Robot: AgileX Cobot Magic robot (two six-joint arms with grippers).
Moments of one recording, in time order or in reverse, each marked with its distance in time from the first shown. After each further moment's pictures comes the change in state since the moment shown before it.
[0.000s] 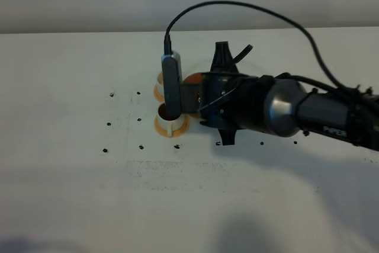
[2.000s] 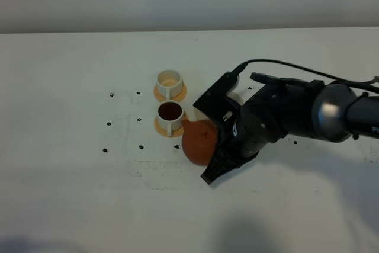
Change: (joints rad) left arm 0.000 0.000 0.000 0.000 0.000 0.001; right arm -0.124 -0.076 0.243 0.851 -0.227 0.057
